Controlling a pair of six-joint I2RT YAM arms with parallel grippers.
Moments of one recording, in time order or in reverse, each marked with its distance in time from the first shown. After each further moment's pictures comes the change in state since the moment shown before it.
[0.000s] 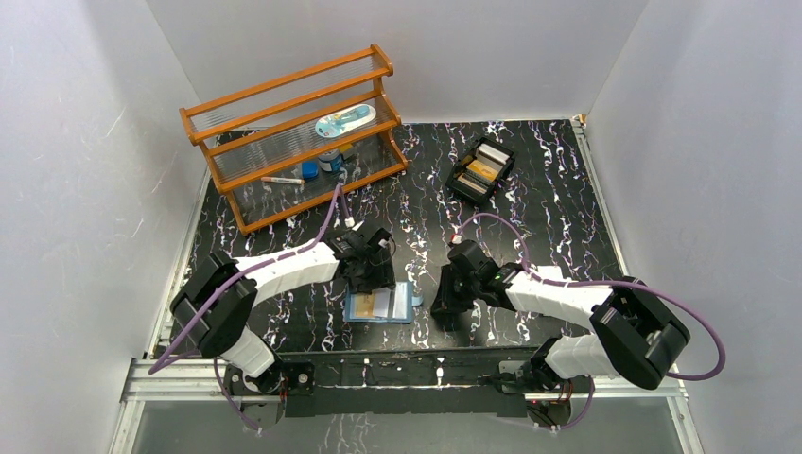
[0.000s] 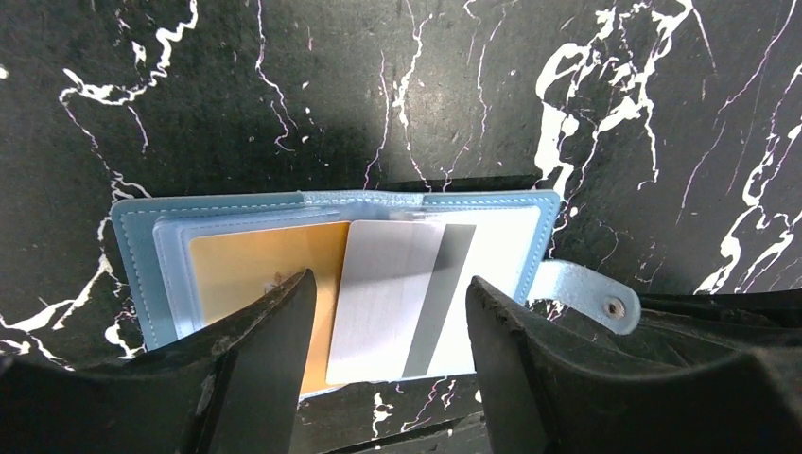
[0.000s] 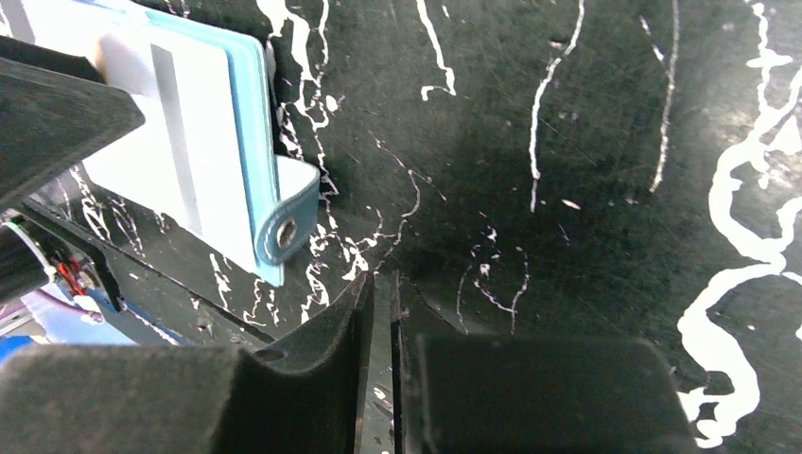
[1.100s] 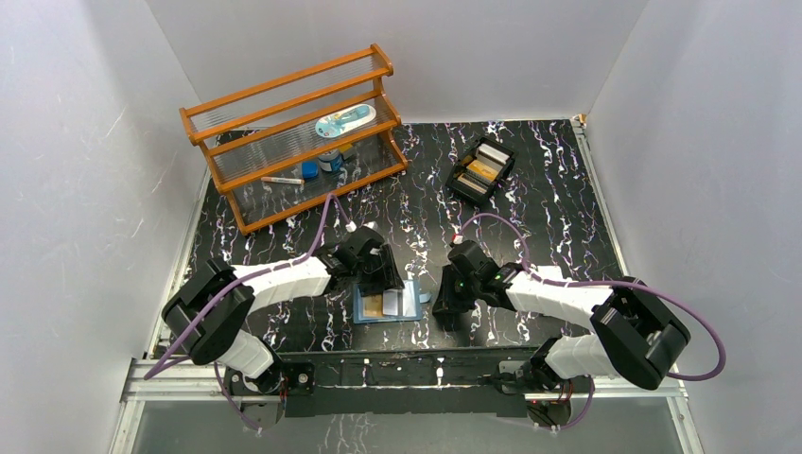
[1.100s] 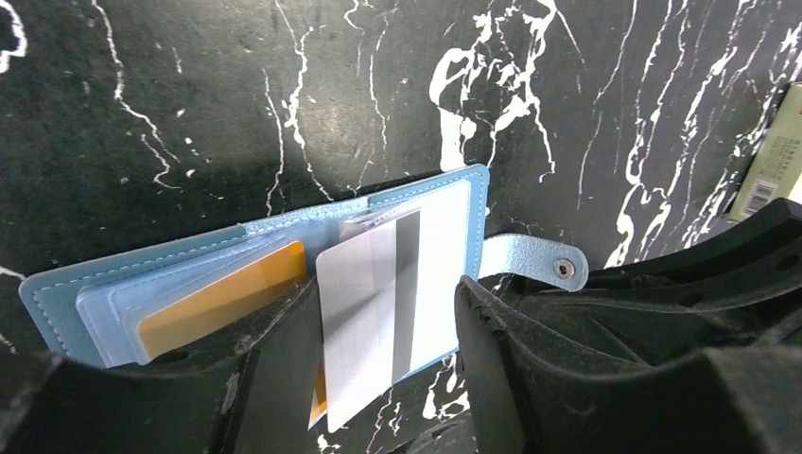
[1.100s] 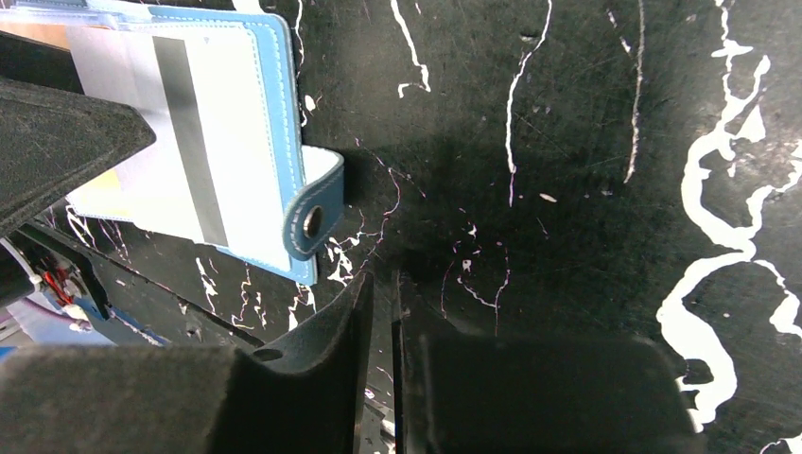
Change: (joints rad) left arm 0.006 -0.050 -0.188 0.380 0.113 -0.048; right arm 0.000 0.000 0.000 -0.011 0.020 -0.002
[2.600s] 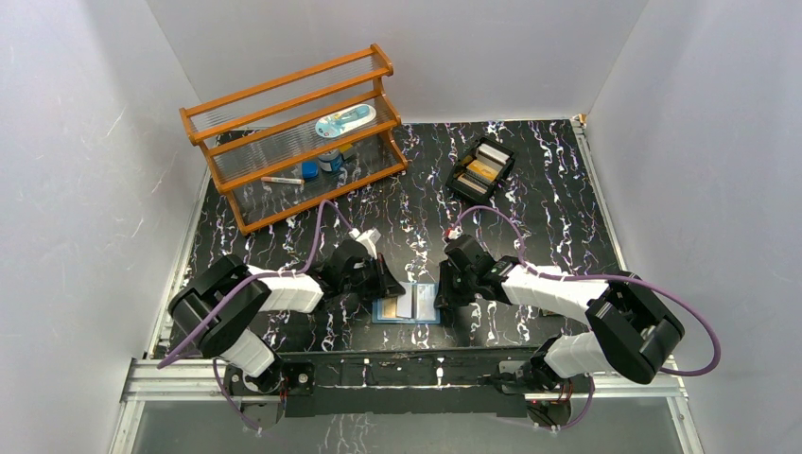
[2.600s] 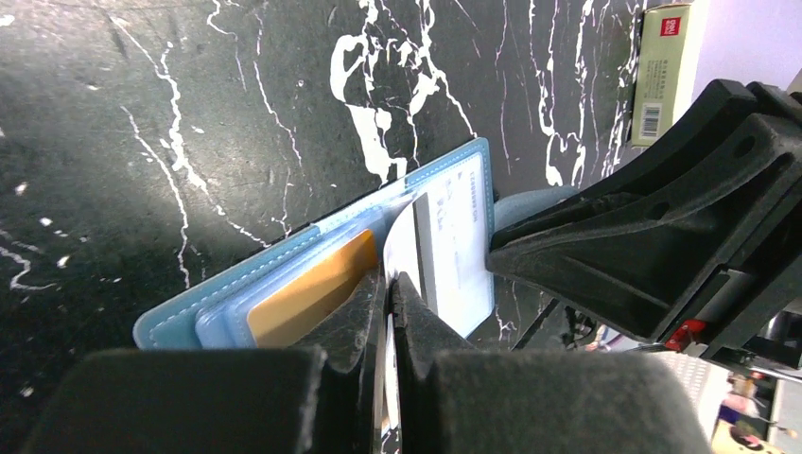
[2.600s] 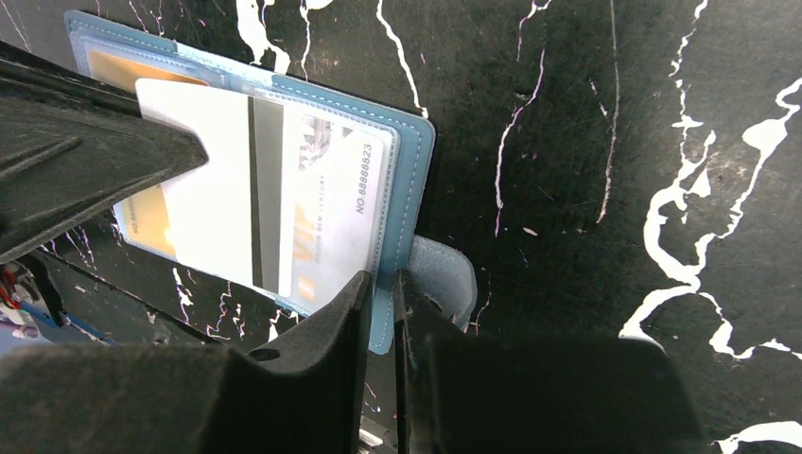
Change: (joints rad) left arm 0.040 0.048 -0.248 0.567 0.197 0.070; right arm -0.008 0.042 0.059 -0.042 0.028 -0.103
